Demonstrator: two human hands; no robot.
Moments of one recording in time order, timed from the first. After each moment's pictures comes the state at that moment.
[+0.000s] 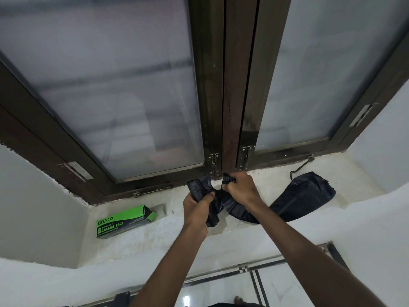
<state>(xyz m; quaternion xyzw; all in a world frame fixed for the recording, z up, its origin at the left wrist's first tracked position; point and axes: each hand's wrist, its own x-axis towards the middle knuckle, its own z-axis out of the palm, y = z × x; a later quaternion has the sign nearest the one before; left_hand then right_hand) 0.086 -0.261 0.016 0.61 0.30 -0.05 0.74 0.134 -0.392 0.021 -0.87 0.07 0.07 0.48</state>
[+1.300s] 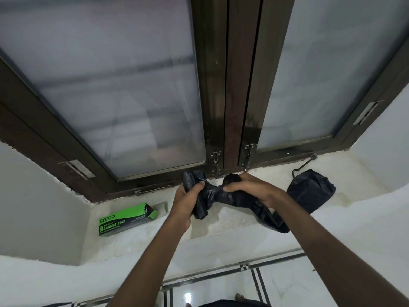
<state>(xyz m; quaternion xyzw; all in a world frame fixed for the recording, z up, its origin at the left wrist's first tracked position) 0.105 -0.224 0.027 0.61 0.27 -0.12 0.74 0.137 -0.427 0.035 -0.73 0.03 0.32 0.60</state>
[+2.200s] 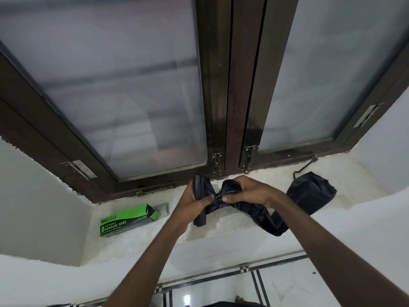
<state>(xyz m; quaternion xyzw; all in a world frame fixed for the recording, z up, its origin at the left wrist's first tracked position) 0.100 -0.213 0.017 0.75 0.10 -0.16 0.63 0.136 -0.422 0.036 -0.77 -0.10 0.32 0.54</state>
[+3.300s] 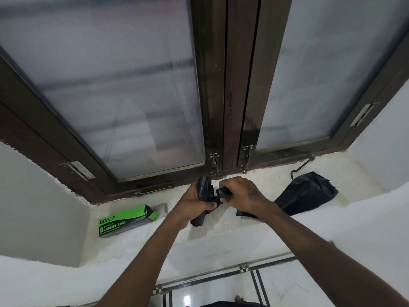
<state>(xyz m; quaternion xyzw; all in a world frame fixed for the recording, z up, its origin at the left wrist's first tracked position) 0.107 -0.216 0.020 0.77 0.09 -0.23 0.59 0.127 -0.398 0.026 -0.96 -0.18 0.10 0.20</state>
